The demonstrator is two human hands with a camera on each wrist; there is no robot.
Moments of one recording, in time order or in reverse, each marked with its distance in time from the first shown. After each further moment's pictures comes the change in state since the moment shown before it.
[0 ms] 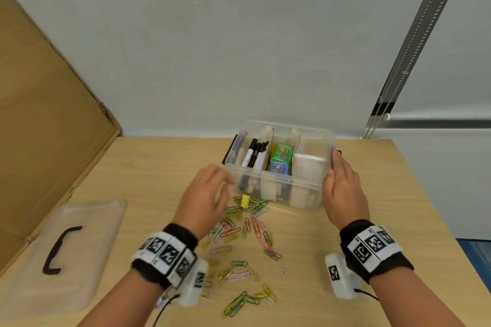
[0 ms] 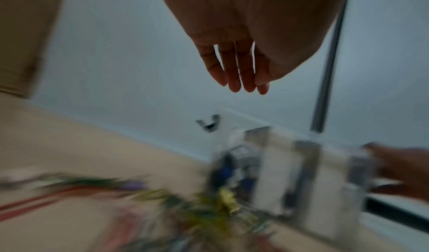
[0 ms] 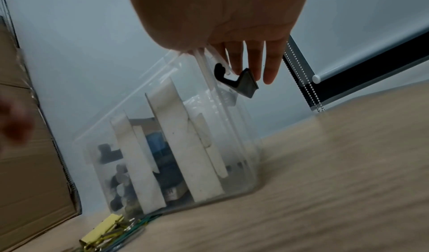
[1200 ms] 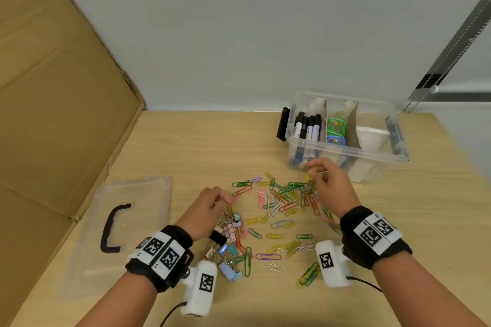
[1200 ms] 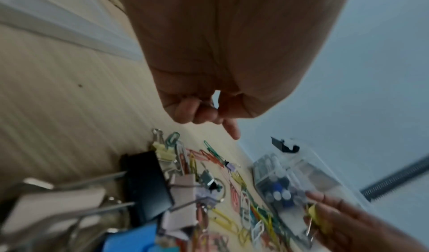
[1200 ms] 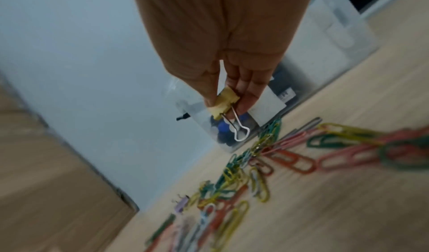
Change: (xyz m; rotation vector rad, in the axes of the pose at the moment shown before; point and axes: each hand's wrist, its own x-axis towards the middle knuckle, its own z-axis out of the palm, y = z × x) left_hand -0.076 -0.141 -0.022 -0.420 -0.439 -0.383; right_hand -0.046 -0.106 0.090 0.330 -0.208 0.152
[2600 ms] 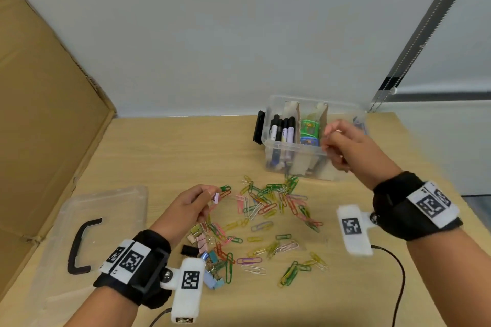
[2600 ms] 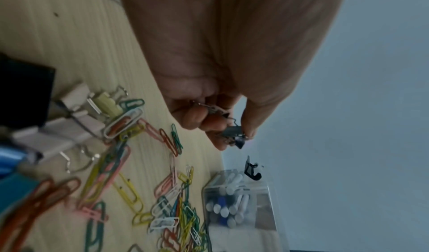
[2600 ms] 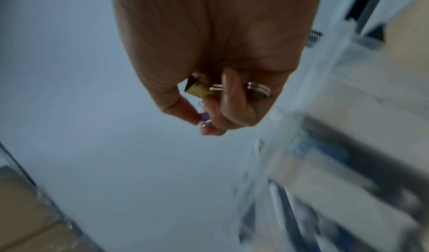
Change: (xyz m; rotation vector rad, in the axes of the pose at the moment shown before) left_hand 0.000 0.030 -0.004 -0.534 -0.004 -0.084; right_hand 0.009 -0.067 -0.106 0.420 -0.170 0.098
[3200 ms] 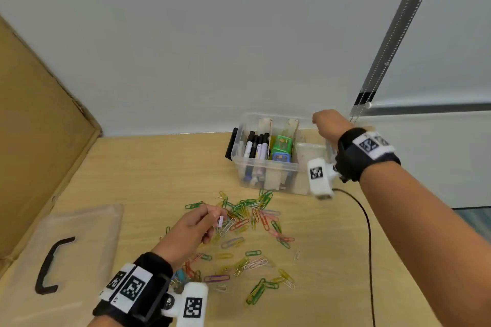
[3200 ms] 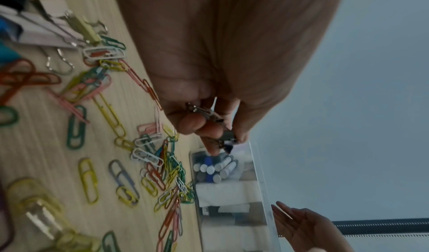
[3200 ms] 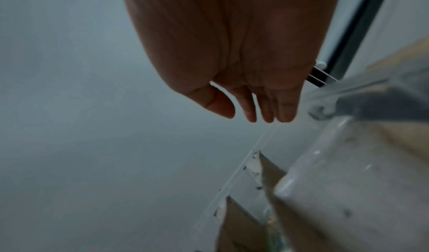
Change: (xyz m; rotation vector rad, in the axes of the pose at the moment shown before) left_hand -0.010 0.026 0.070 0.083 -0.071 0.029; right_hand 0.093 -0.016 -0.064 -0.544 0.285 0.150
